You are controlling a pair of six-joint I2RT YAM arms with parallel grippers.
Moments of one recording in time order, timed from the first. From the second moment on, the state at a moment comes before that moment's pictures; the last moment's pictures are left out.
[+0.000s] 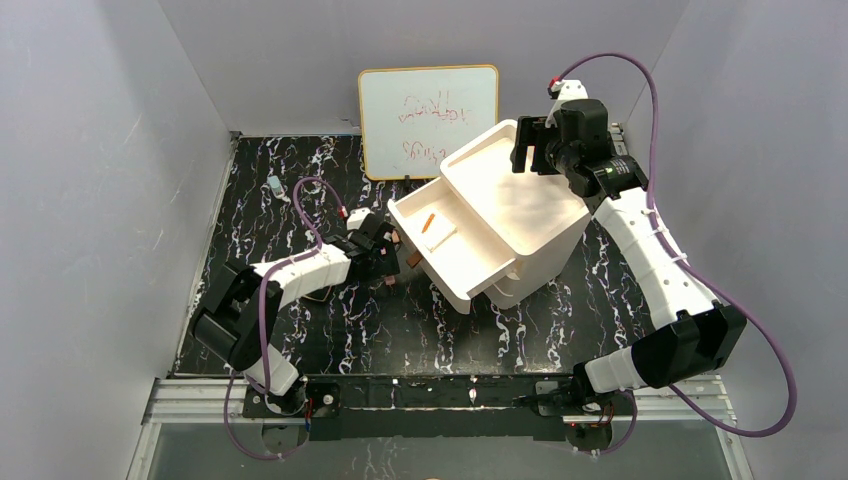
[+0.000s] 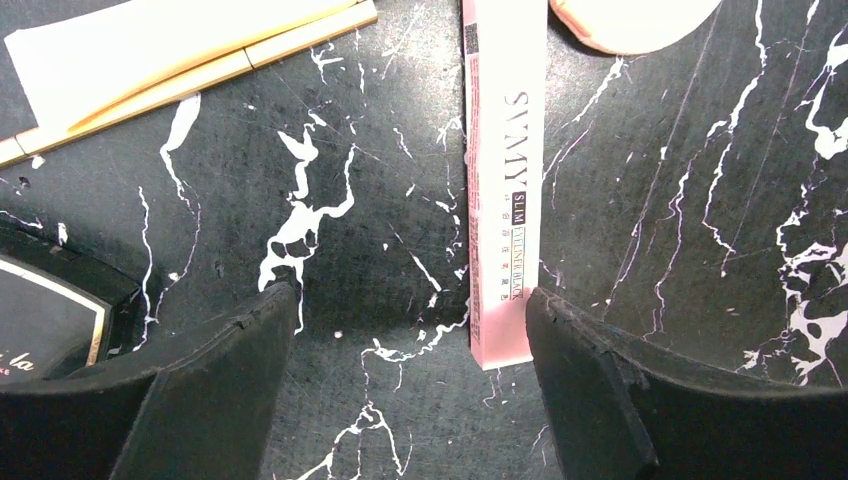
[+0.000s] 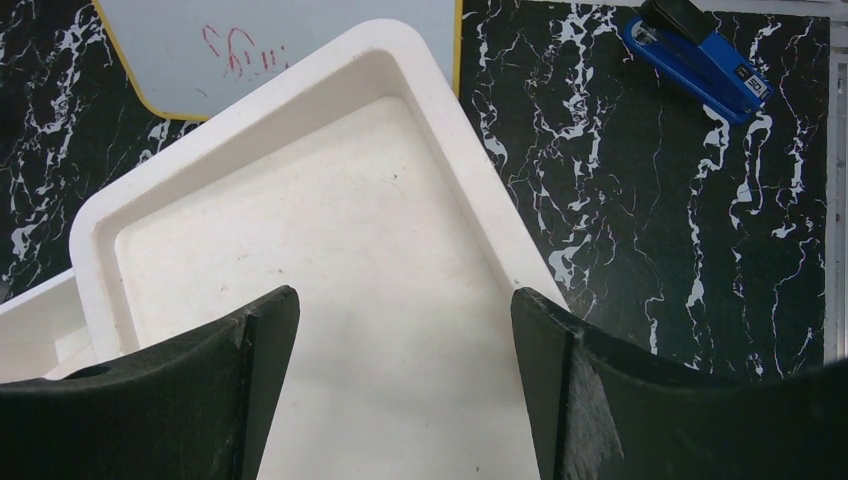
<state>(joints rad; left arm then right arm) -0.60 1.56 0.86 -0.40 -0.35 -0.73 0.34 1.41 1.52 -0.60 0.06 0.18</state>
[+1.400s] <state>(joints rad) -0.61 1.65 0.93 -0.49 -0.44 -0.63 0.34 1.41 1.51 -0.61 0.06 0.18</state>
